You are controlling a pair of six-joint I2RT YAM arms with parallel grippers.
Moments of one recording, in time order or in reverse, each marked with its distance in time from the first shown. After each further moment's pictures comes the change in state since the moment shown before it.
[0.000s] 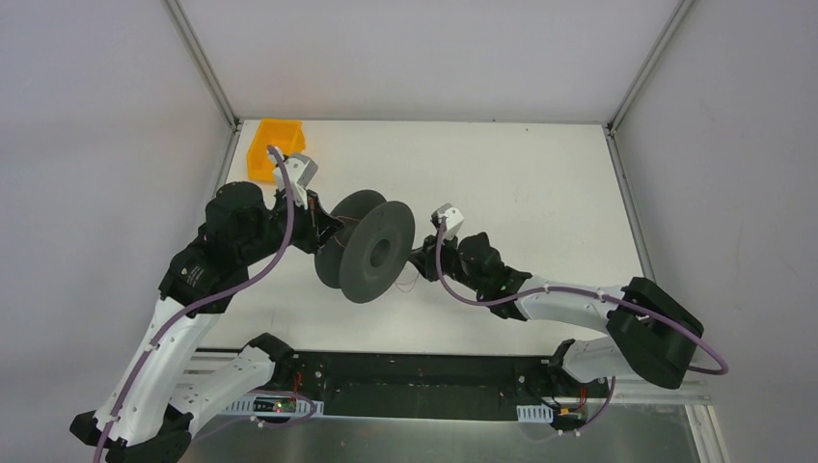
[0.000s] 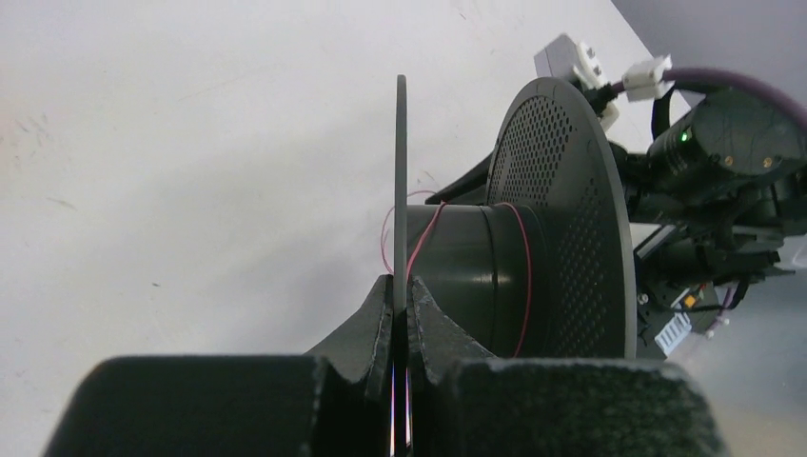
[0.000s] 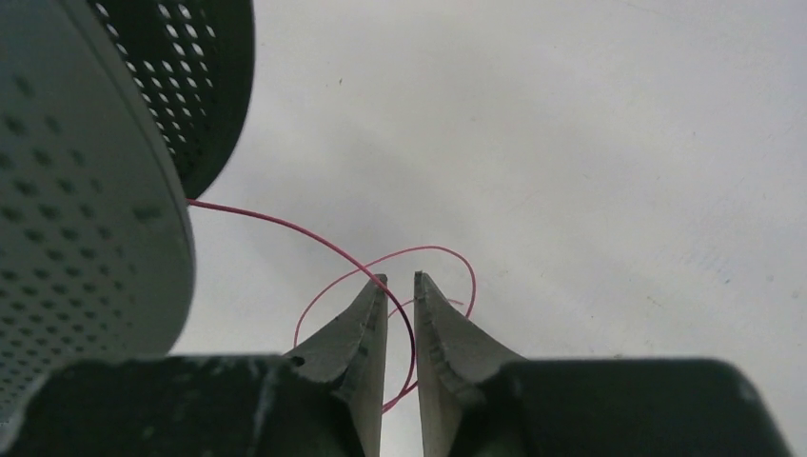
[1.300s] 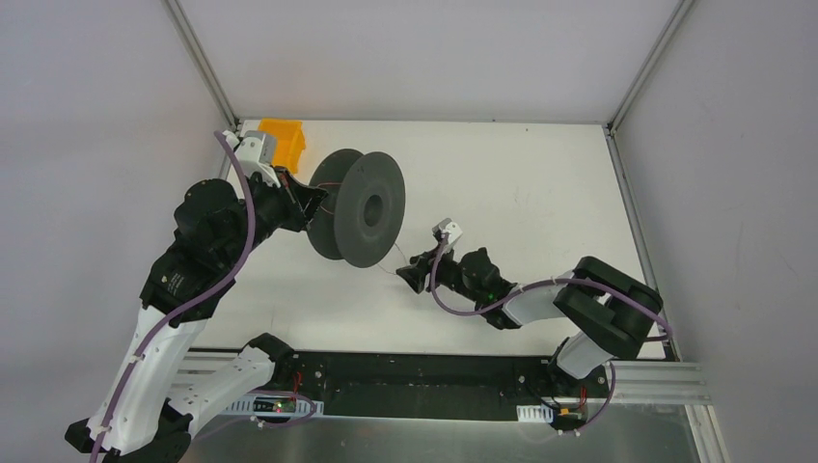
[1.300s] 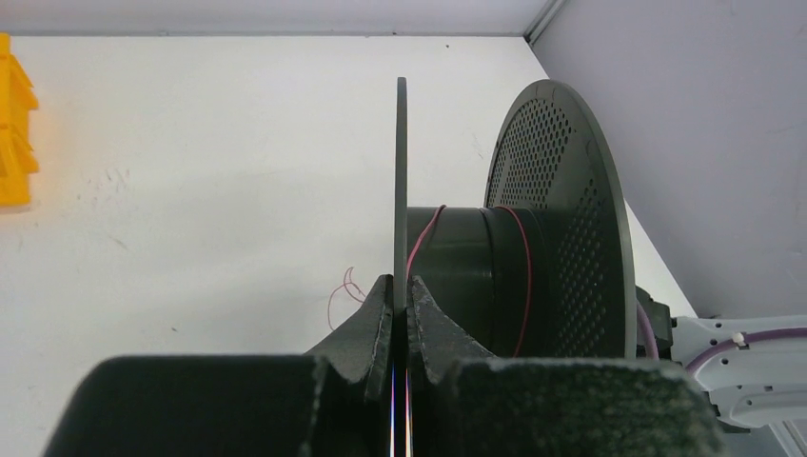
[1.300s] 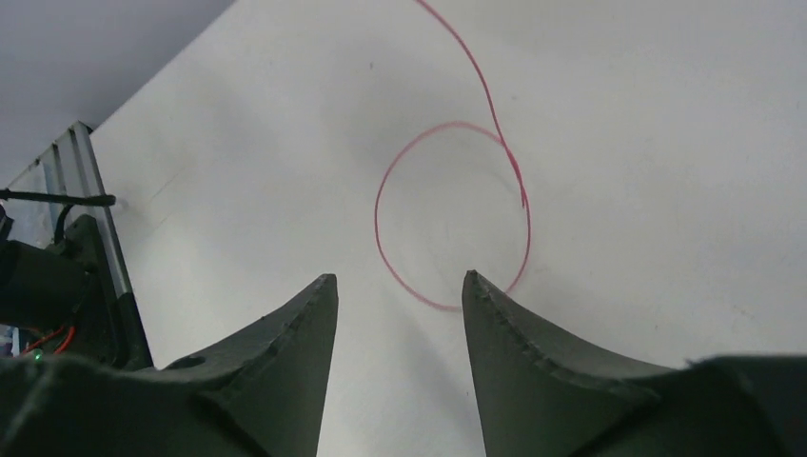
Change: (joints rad) left arm 0.000 -0.012 0.099 0.087 -0.223 -0.154; right arm -0.008 0.226 -0.152 0.429 -0.085 0.075
